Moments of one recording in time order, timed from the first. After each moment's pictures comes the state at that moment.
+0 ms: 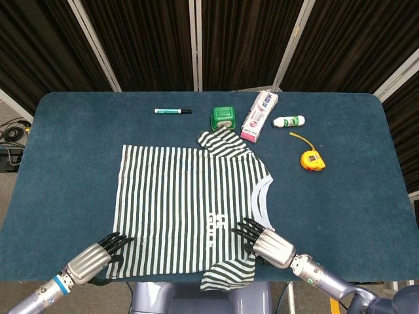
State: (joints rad) left arm -0.32 -1.46 0.34 -1.12 1.94 1.30 -0.29; right arm 0.51 -1.63 -0.24 -1.04 -1.96 1.37 0.19
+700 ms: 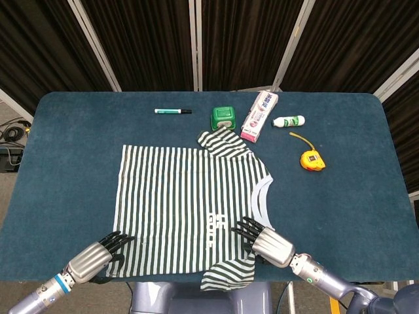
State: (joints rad) left arm -0.34 -1.45 0.35 -1.15 1.92 1.30 -0.29; right arm 0.52 -1.62 -0.24 -1.06 -1.96 1.36 0.17
